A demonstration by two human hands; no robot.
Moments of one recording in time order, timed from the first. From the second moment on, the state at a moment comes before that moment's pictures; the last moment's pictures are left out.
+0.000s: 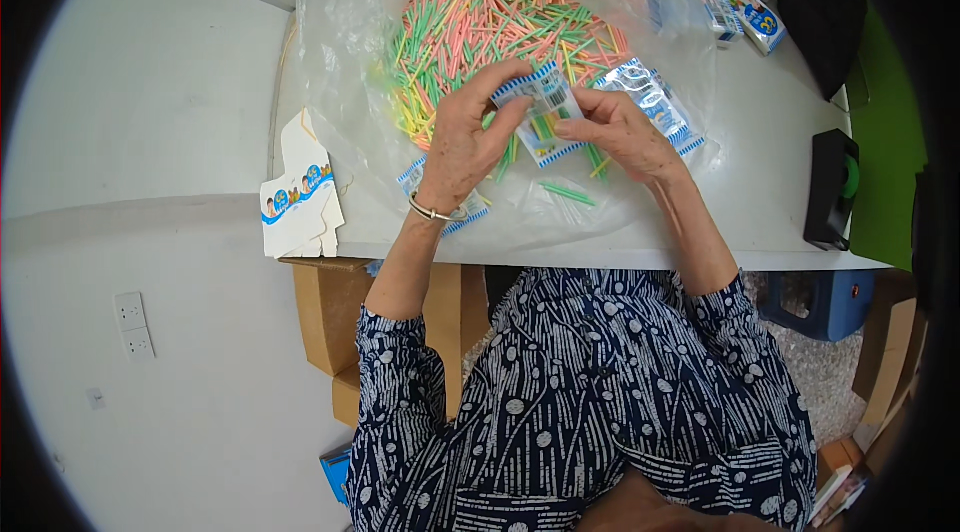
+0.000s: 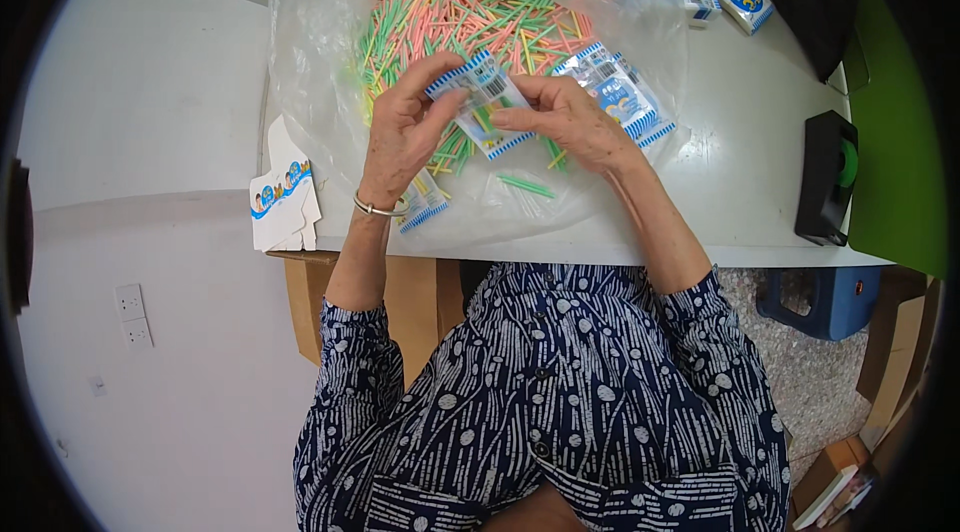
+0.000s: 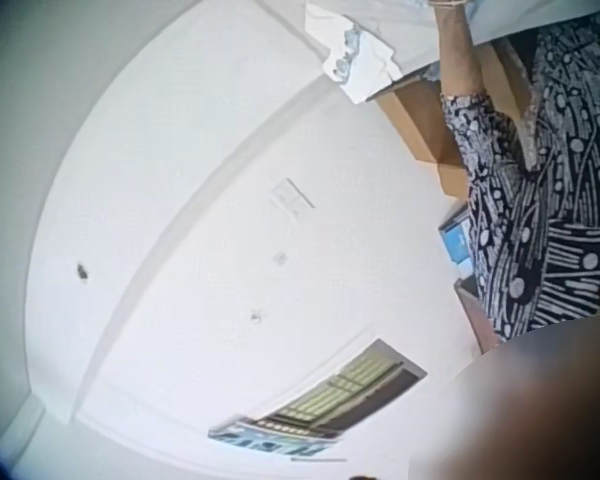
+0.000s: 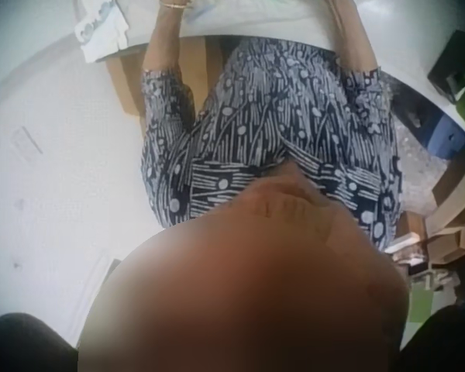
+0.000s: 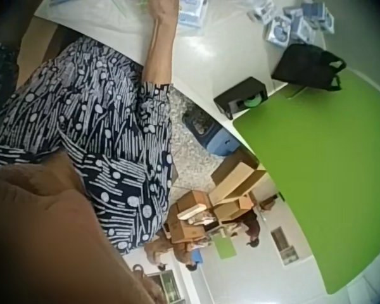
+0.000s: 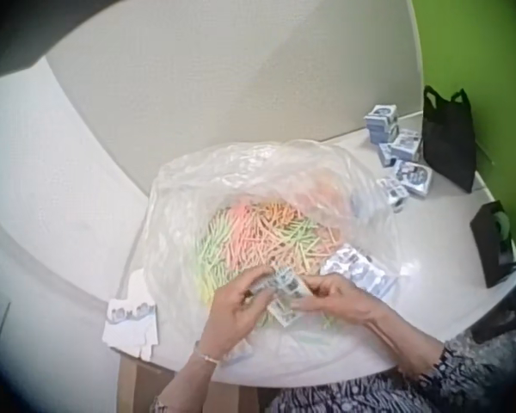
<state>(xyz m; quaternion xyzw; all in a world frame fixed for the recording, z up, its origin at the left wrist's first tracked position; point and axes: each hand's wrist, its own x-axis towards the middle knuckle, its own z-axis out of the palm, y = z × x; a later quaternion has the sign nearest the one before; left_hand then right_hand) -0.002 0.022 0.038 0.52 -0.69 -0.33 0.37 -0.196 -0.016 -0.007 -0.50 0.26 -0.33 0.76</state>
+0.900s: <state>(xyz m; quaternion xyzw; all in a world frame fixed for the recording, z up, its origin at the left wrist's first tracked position) 0.003 0.029 0.021 0.57 -0.76 -0.12 0.30 -0.226 -0.033 -0.017 -0.52 0.33 -0.26 0.75</state>
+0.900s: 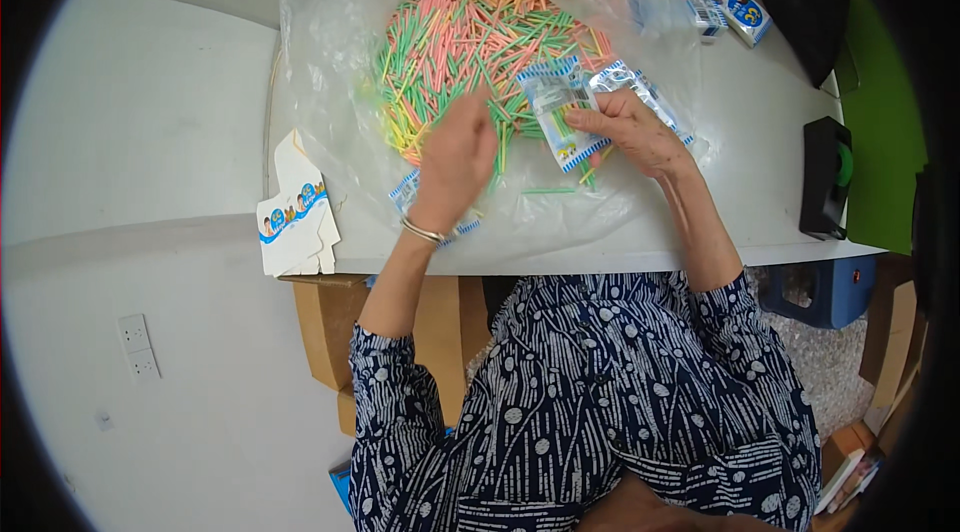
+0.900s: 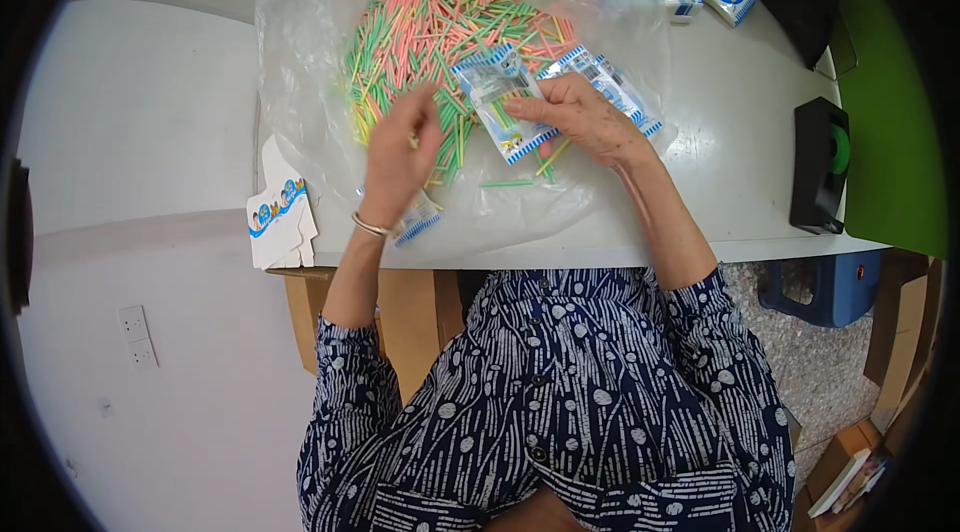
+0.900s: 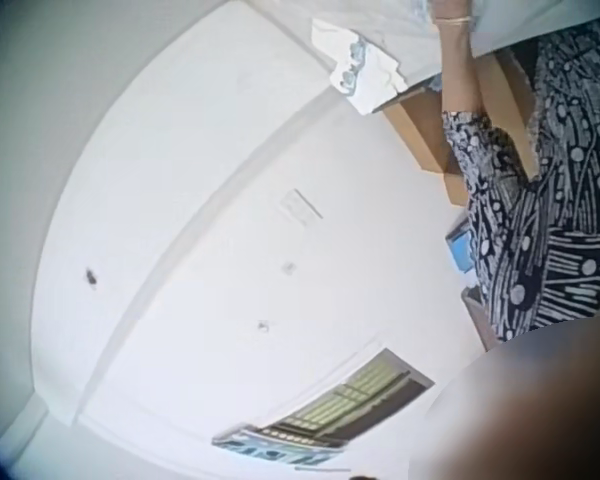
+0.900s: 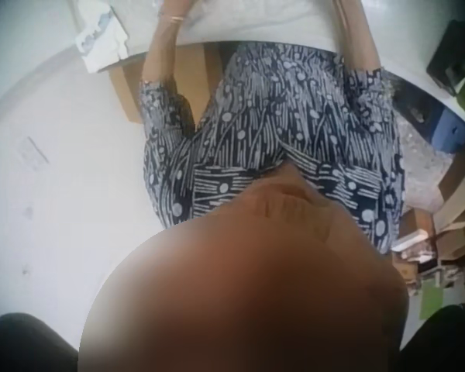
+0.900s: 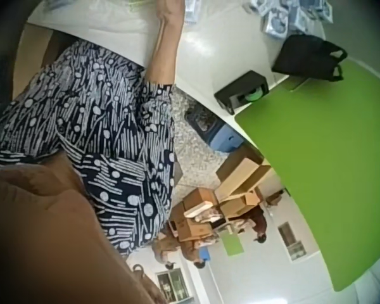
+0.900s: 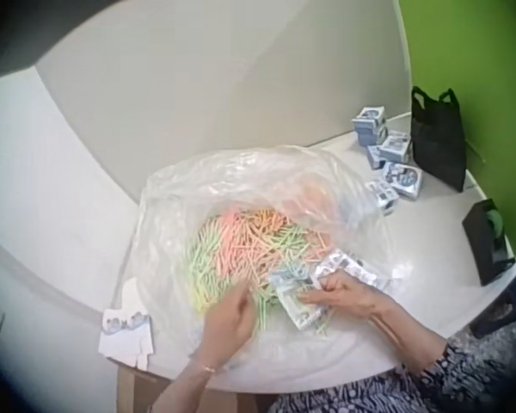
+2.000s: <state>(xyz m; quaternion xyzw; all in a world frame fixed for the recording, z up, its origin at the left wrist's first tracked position) 0.012 0.052 0.045 0.56 -0.58 -0.43 0.39 -0.219 -0.005 0.010 -0.72 0.31 -0.28 0.56</state>
